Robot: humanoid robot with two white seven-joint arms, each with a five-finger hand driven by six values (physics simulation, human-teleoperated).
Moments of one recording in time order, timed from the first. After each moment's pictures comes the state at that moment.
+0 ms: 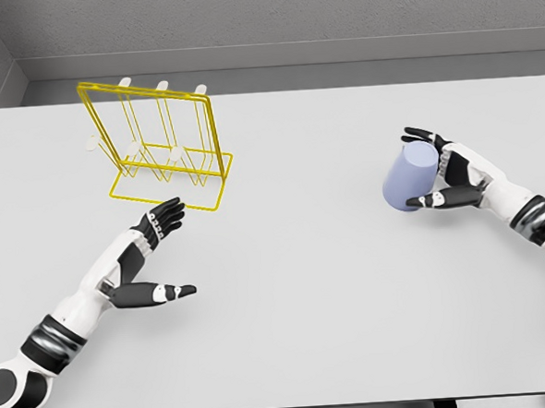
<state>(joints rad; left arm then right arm) 0.04 0.75 -0.58 -1.76 0.57 -0.37 -0.02 -0.32 -0.53 0.26 -1.13 -0.55 -0.16 0.61</state>
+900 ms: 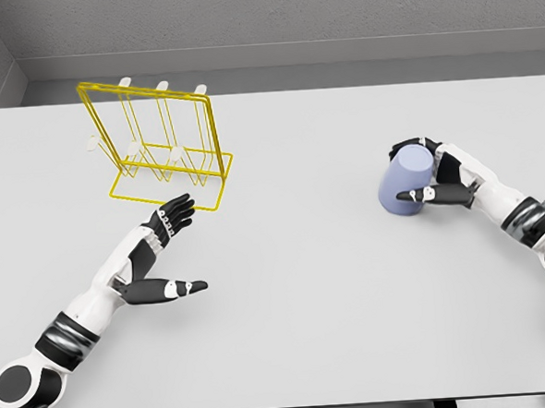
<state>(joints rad) 0.03 0.70 -0.58 -1.77 0.56 -0.34 -0.02 -0.31 -0.51 0.26 -1.14 -0.55 -0.18 0.61</state>
